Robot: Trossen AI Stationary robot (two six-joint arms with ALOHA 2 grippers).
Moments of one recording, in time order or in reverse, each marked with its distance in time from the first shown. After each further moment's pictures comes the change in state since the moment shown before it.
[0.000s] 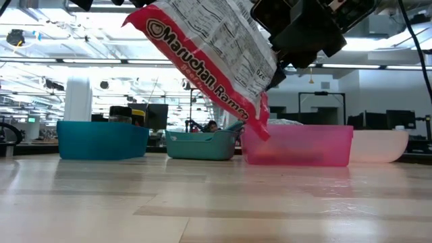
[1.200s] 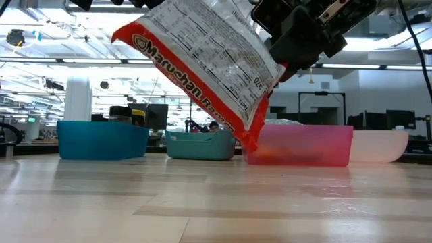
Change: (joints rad) left arm 0.000 0.000 0.000 -0.002 0.001 -0.004; right arm -0.002 0.000 0.000 -0.015 -0.008 0.000
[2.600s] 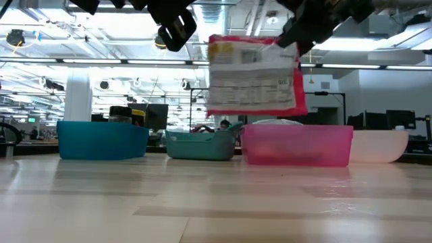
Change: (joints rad) left arm 0.027 0.000 0.000 -0.006 0.070 -0.095; right arm -0.064 -0.318 -0.001 -0.353 0.257 -0.045
